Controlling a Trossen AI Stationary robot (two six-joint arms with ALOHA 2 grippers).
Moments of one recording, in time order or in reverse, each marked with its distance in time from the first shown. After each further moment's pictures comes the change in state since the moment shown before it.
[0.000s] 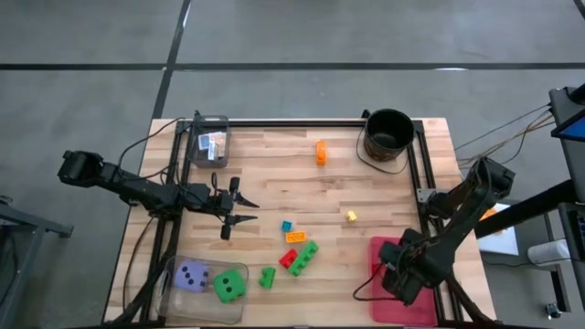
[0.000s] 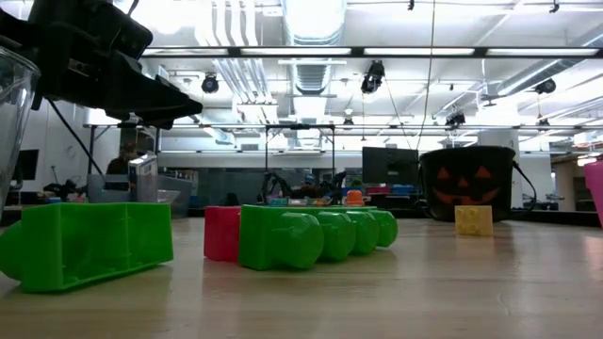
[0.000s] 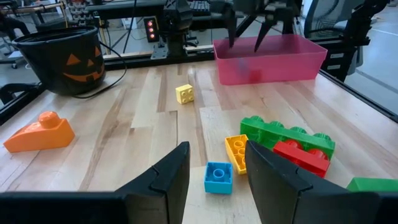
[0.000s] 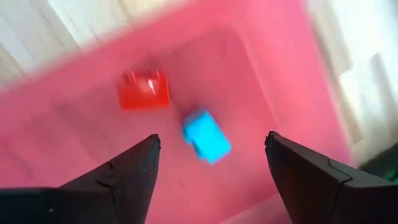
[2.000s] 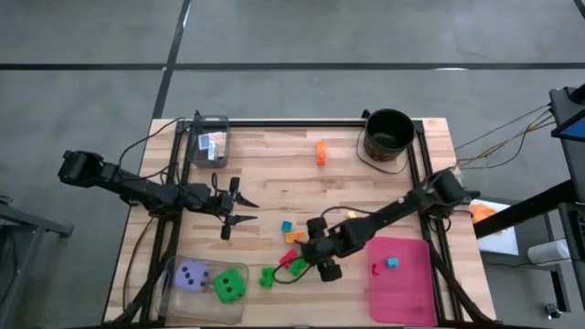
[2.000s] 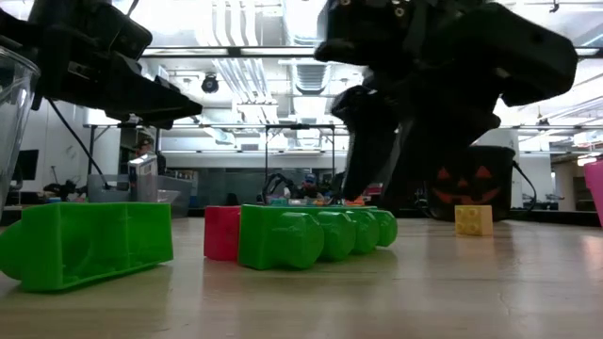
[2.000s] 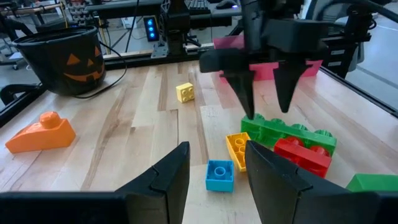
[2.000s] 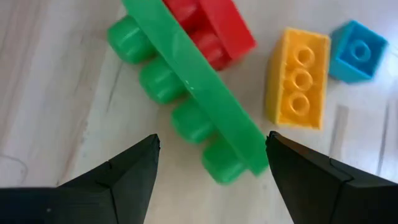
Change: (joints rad) left arm 0.000 0.000 0.000 -0.007 -0.001 0.013; right arm -0.529 0.387 0.263 0.600 -0.043 -1.358
